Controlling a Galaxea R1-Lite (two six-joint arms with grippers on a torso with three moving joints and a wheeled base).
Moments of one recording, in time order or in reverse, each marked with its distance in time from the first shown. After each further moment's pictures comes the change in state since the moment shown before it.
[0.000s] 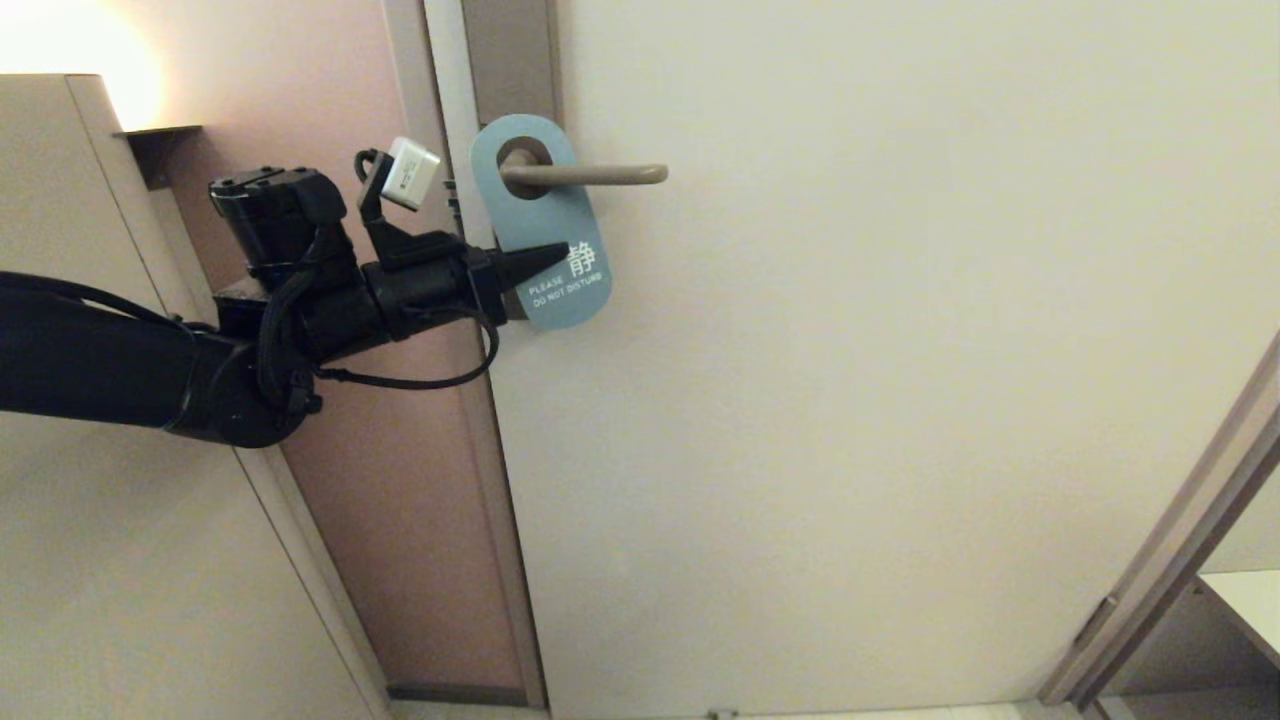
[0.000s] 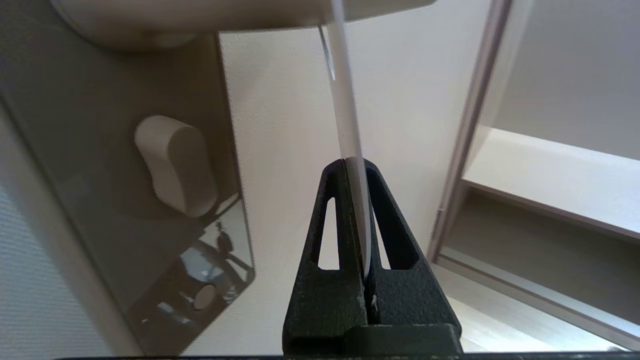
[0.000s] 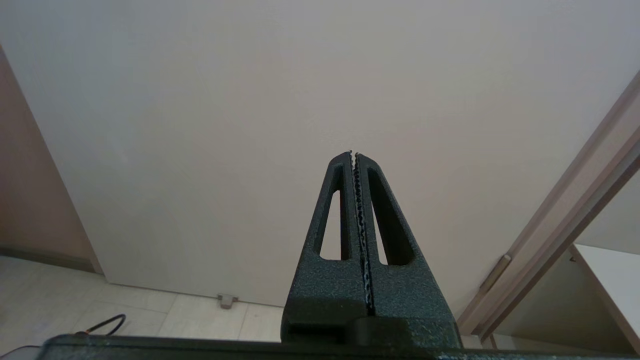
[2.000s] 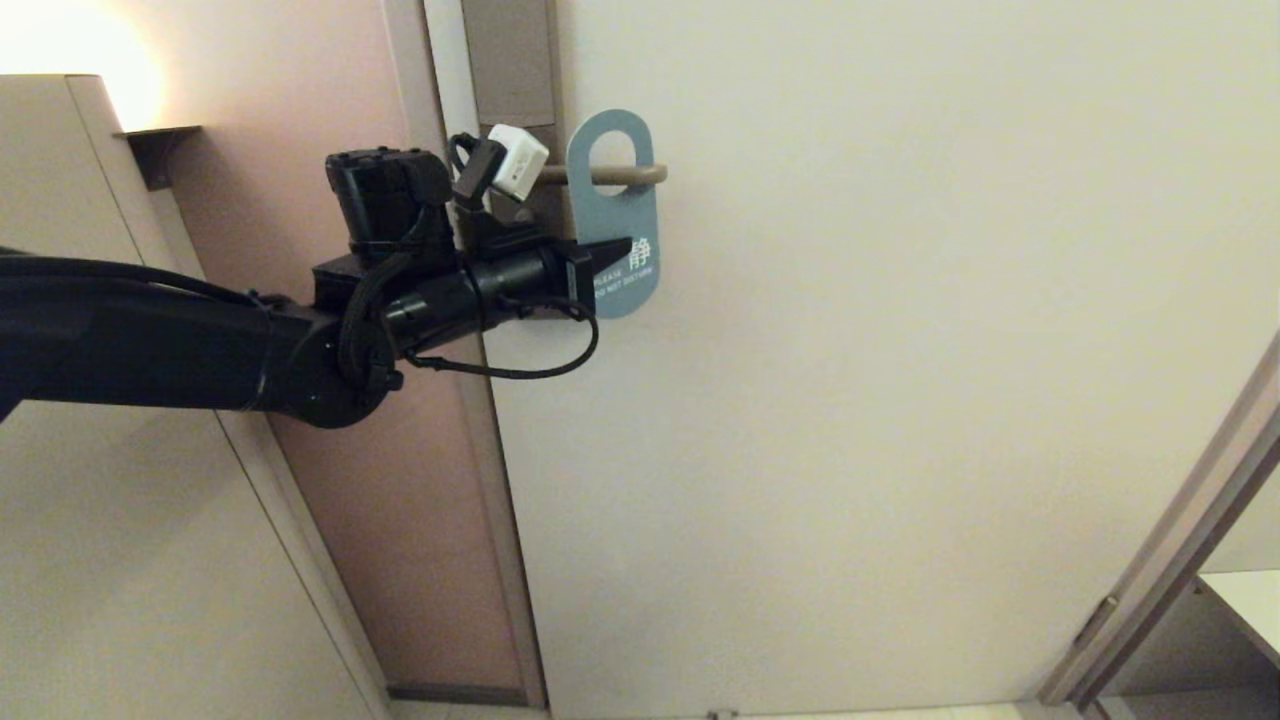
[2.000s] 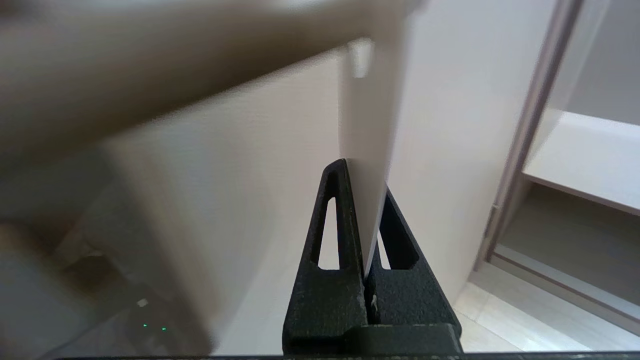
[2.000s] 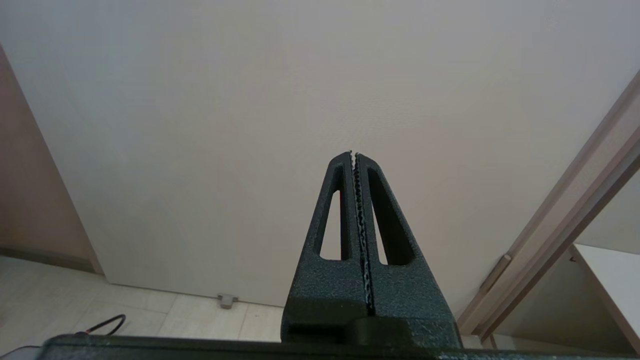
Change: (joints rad) left arm -0.174 0.037 -0.155 0.196 0.307 0.147; right arm 0.000 0.000 0.000 0.000 0.000 0.000
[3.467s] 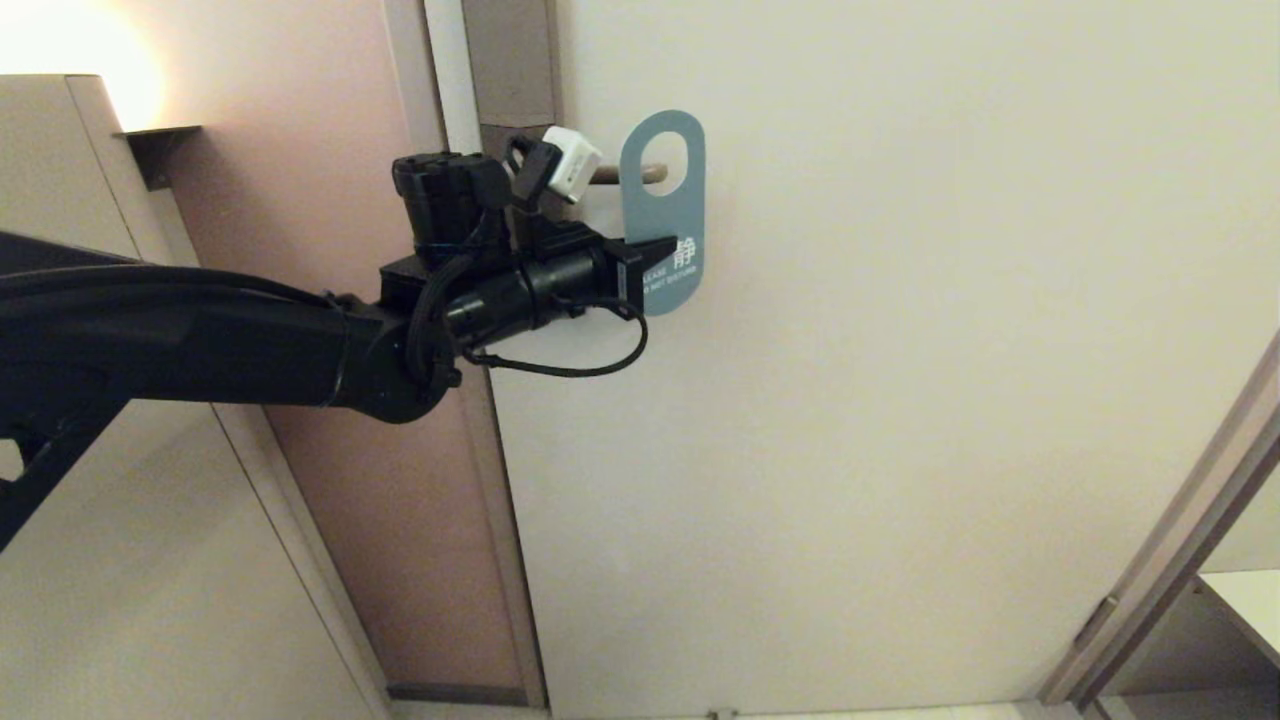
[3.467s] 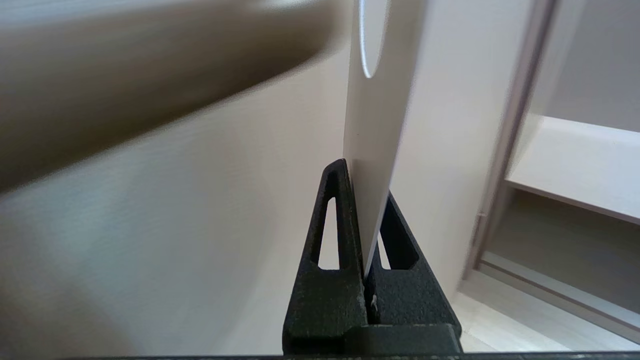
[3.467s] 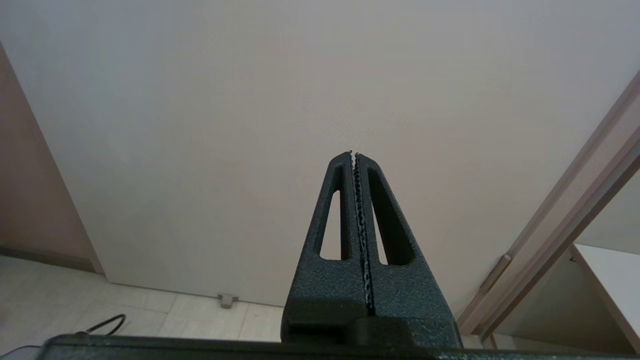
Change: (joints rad) left arm -0.072 0.078 -0.107 0.002 0.017 -0.004; right arm 0.000 0.000 0.000 0.000 0.000 0.000
